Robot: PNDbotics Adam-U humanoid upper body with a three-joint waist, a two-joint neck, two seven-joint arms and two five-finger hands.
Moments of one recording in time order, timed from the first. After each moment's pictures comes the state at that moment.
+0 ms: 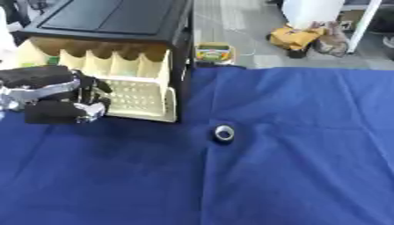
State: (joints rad) left arm -0.71 0.85 -0.29 -1.81 -0.57 0.22 -0.70; right arm -1.02 -0.51 0.07 -1.83 0.44 0.71 -0.31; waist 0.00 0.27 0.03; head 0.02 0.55
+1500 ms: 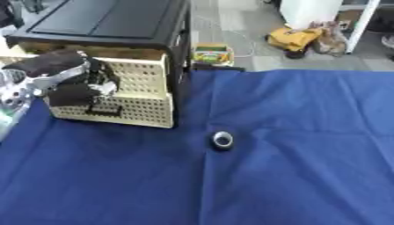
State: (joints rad) left arm -0.86 0.75 -0.28 -1.59 -0.67 0.13 -0.48; right arm -1.07 -0.49 0.06 -1.82 0.43 0.71 -0.33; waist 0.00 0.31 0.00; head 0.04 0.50
